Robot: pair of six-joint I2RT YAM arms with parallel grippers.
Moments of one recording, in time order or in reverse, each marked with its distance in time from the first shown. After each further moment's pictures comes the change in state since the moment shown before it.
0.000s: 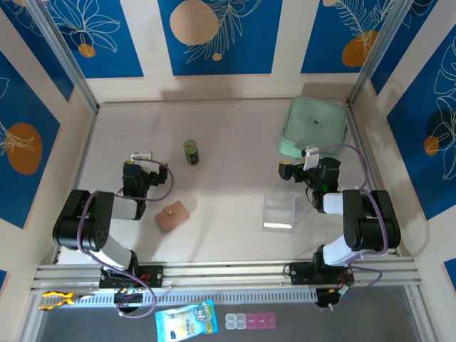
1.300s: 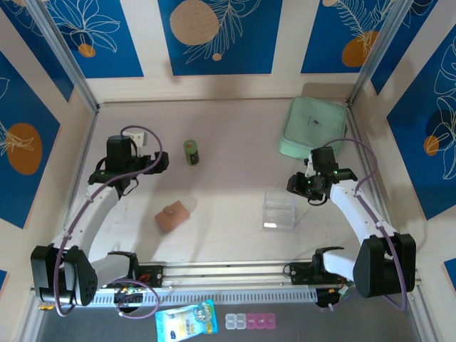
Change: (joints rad) left arm 0.000 -0.402 0.492 -1.241 0.255 -0.187; right arm 0.135 -0.327 0.393 -1.491 0.204 0.375
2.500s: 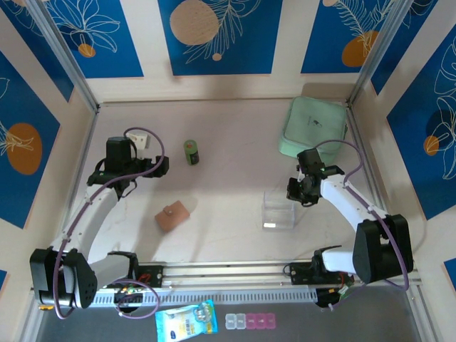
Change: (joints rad) left arm 0.000 -0.017 0.000 -0.035 0.005 0.097; right arm 0.107 0.116 -0.001 -0.010 0.125 0.030
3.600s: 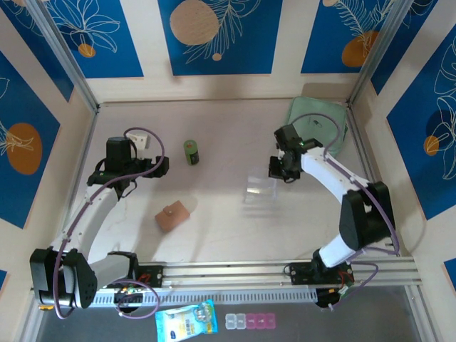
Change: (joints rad) left arm 0.000 0.000 0.000 -0.003 0.001 0.000; right arm 0.152 0.296 0.394 -0.051 0.047 0.018
